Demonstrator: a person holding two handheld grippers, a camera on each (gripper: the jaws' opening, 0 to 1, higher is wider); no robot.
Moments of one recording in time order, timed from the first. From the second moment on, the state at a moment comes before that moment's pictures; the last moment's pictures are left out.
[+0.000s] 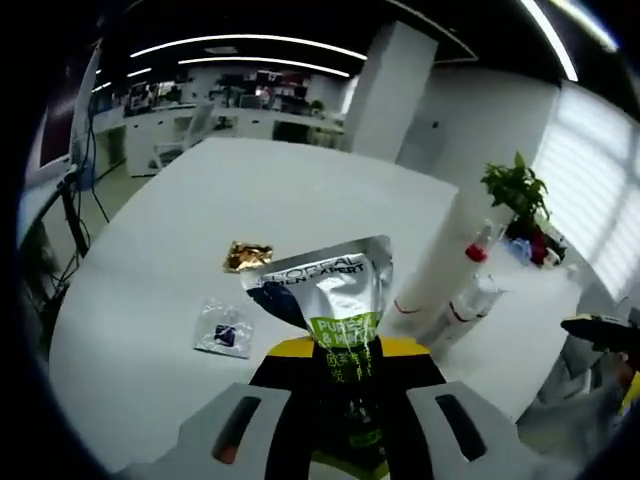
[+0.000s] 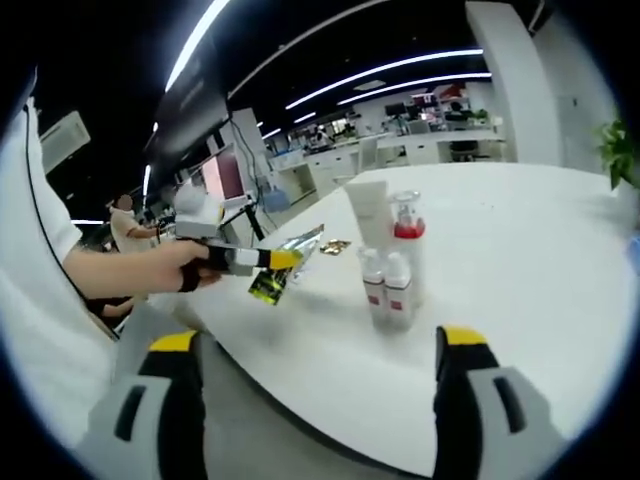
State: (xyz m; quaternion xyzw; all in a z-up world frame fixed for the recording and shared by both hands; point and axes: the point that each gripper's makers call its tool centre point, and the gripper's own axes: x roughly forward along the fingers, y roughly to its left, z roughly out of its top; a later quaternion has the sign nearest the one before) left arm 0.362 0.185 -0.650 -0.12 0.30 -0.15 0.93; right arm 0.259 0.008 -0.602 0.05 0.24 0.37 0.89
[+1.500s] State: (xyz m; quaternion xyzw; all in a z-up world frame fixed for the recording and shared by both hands) left arm 0.243 0.104 -0.567 0.05 0.20 -0.39 0.90; right arm 0.265 0.083 -0.552 0.27 0.20 0.44 0.83
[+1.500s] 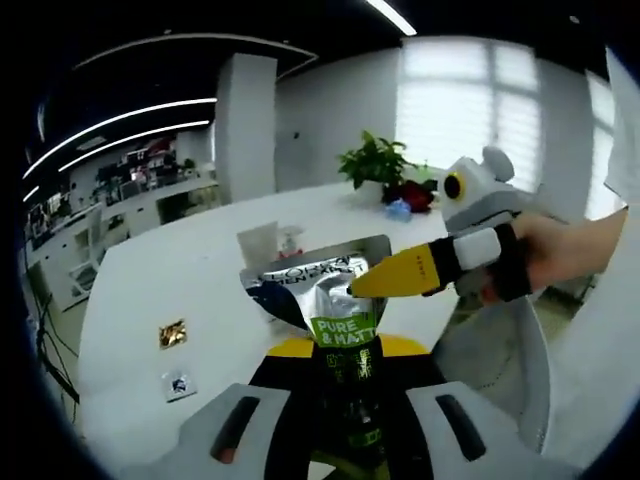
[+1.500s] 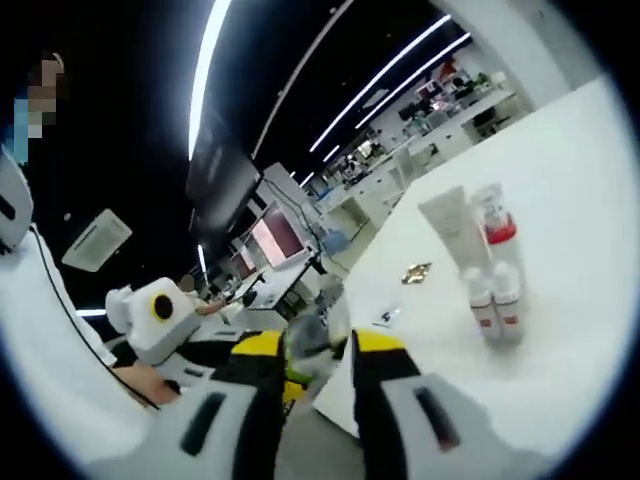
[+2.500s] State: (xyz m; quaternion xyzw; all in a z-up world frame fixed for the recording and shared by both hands) left arm 0.237 0.098 -0.552 -0.07 0.22 -0.51 0.83; right arm 0.240 0.076 -0.517 0.29 0.16 0.50 0.80
